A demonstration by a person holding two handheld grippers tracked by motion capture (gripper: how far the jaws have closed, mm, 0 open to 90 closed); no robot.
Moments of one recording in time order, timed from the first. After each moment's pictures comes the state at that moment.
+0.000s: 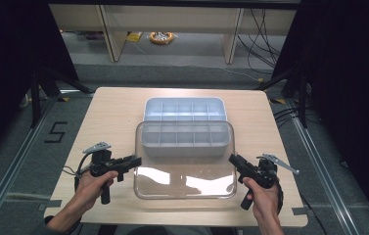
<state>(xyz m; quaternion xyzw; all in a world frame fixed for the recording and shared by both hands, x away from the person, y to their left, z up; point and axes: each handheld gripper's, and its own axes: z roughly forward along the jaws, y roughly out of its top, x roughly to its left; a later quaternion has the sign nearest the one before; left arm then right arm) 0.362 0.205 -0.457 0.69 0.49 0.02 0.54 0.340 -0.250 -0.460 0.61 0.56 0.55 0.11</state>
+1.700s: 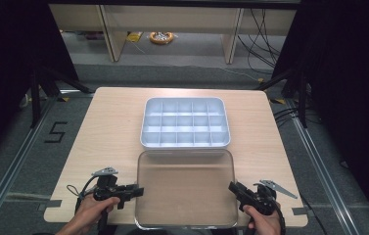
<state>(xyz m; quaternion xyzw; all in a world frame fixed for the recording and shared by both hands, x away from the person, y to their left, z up) 0.326 0.199 -0.509 0.74 0.48 -0.05 0.47 0.288 -0.255 -0.501 0.63 0.60 0.49 0.09</state>
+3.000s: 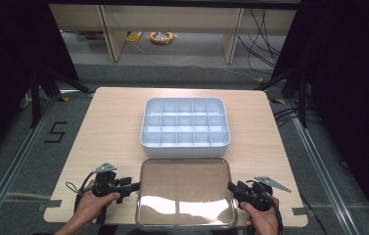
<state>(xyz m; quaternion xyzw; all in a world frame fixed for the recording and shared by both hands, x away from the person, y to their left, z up) 0.335 0.206 -0.508 0.74 0.50 0.02 0.45 0.303 -0.251 -0.508 0.61 0.64 0.46 0.12</state>
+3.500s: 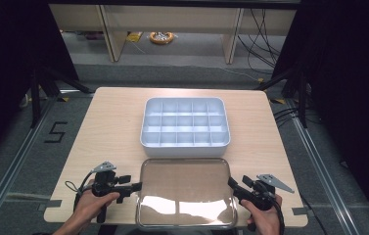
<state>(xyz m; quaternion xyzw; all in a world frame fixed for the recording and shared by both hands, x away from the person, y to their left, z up) 0.336 0.206 -0.504 0.75 0.47 0.02 0.47 0.301 -0.249 -0.495 0.60 0.62 0.48 0.16</state>
